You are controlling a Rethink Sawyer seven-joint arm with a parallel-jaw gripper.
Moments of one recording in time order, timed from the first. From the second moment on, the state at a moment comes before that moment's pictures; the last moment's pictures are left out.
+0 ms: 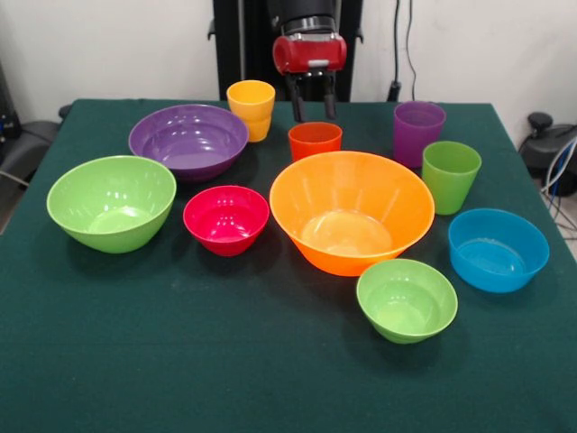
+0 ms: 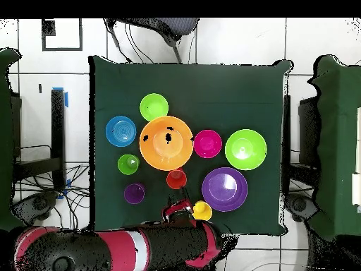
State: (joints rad) arm 0.28 -0.03 -0.74 1.95 -0.61 -1.20 2.24
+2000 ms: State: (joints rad) arm 0.37 0.17 -0.80 1.95 -0.42 -1.34 2.24
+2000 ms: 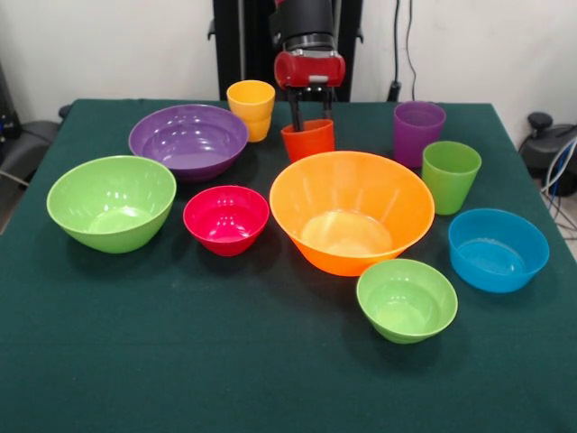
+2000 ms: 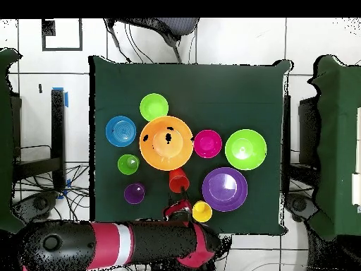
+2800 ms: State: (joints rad) arm 0.42 0.20 -0.82 1.94 -0.42 -1.34 2.24
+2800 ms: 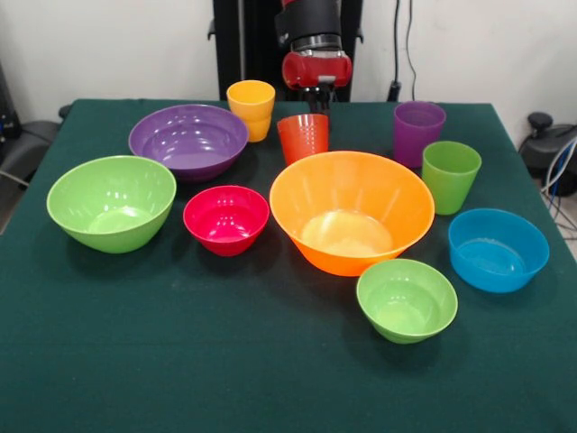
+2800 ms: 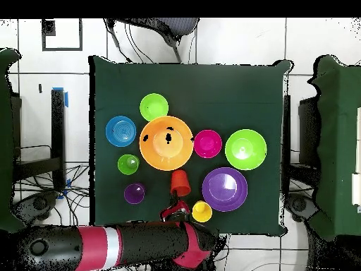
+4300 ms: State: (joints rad) arm 0.34 0.20 -0.86 1.93 -0.53 -1.35 2.24
